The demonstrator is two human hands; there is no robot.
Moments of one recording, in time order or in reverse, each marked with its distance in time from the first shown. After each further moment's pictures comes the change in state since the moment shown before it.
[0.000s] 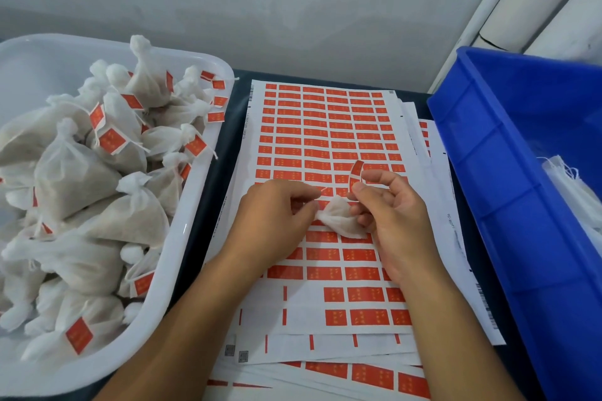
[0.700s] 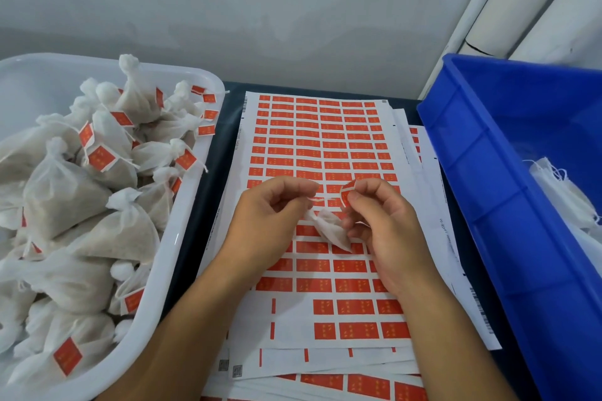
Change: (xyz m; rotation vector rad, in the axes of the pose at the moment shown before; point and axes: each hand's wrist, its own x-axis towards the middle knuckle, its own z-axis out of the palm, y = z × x) left_hand -0.001 0.007 0.001 -0.550 0.073 -0.088; right_hand -0.006 -0.007 0.000 0.003 -0.096 -0.034
